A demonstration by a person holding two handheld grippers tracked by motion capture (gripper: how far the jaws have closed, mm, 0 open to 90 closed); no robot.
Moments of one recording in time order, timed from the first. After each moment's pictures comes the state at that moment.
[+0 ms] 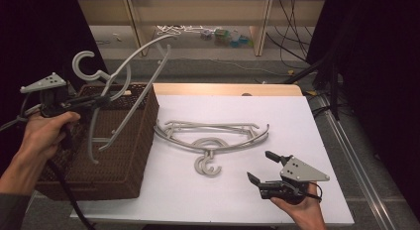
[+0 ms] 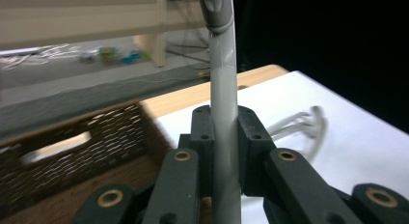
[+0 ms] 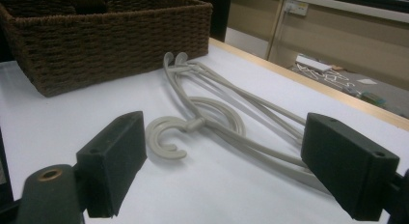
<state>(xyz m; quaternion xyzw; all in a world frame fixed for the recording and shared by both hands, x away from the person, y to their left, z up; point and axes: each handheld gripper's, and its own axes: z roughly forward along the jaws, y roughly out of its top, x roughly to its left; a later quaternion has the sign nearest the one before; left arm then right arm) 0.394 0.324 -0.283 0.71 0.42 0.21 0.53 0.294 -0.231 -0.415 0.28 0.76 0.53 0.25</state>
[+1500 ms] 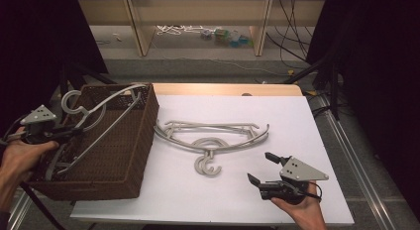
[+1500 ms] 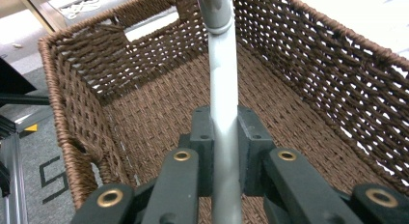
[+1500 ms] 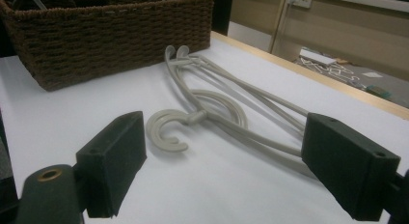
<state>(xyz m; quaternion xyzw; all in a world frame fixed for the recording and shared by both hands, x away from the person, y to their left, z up) 0.385 0.404 -0.365 0.79 0.42 0.24 0.36 0.295 -0.234 -0.418 0.28 0.77 0.52 0.24</state>
